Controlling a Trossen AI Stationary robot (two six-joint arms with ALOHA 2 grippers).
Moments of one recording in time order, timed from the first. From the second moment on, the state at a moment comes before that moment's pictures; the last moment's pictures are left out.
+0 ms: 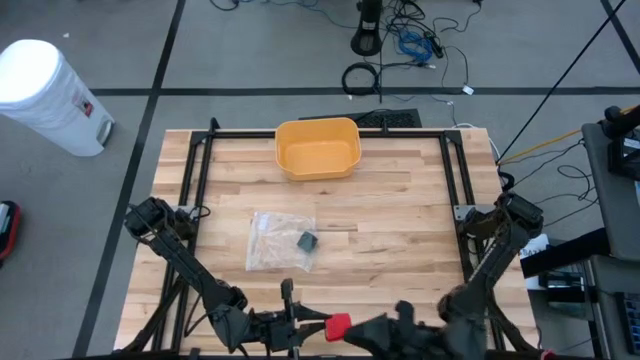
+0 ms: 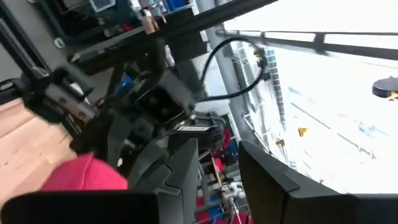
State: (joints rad) left arm -0.79 1.85 1.29 0.70 -0.84 0.42; right arm 0.89 1.79 1.48 0.55 0.98 -1.34
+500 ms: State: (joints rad) left arm -0.81 1.85 1.29 0.87 -0.67 0.43; right arm 1.14 1.79 1.53 0.40 1.28 -0.85
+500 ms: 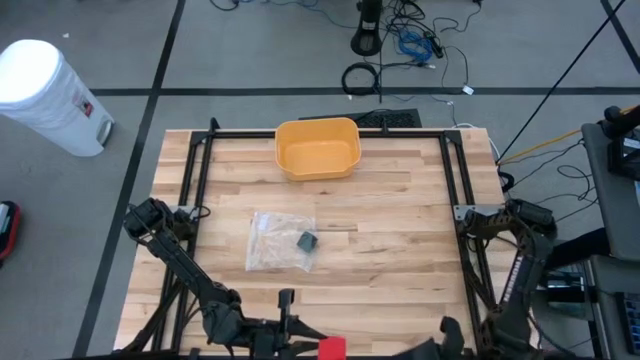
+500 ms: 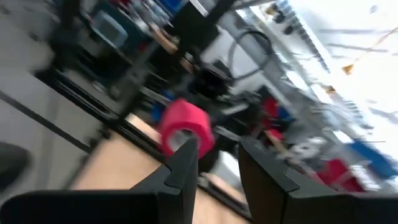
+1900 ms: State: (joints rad) left arm -0.81 1.85 1.29 0.82 -0.62 0.49; right arm 0.91 1.83 1.53 0.24 0.92 -0.60
